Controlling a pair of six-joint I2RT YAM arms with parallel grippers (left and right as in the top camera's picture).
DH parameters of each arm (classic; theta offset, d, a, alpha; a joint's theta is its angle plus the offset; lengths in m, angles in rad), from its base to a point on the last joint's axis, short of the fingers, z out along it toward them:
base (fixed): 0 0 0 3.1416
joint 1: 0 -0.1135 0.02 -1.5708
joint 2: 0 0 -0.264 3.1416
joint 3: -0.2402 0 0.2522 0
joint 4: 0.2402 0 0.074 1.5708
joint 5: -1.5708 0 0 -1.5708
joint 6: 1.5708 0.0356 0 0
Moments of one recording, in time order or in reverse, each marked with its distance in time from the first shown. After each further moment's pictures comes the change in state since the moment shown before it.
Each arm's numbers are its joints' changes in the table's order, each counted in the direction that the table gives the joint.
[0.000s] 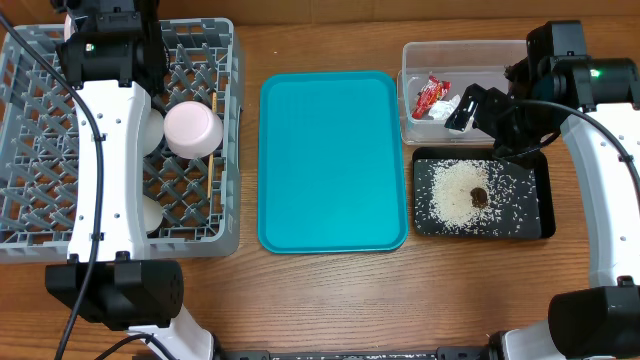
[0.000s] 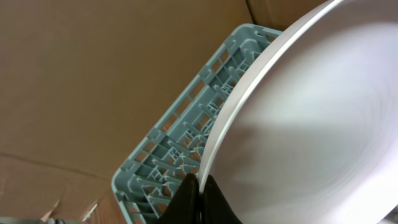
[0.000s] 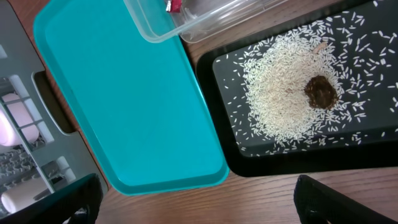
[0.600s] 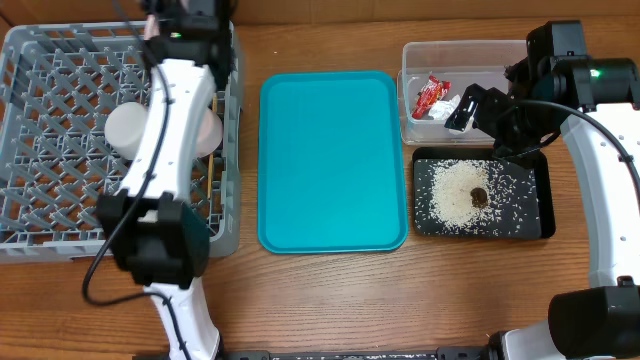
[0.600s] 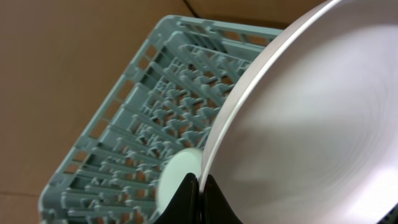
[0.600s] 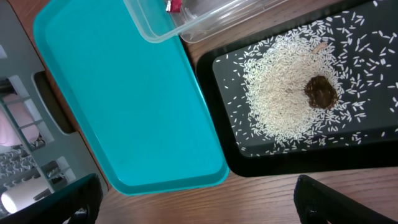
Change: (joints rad) left arm 0.159 -0.243 0.031 -0.173 0.036 -0.066; right arm 0.000 0.000 0.000 0.000 0.000 0.000
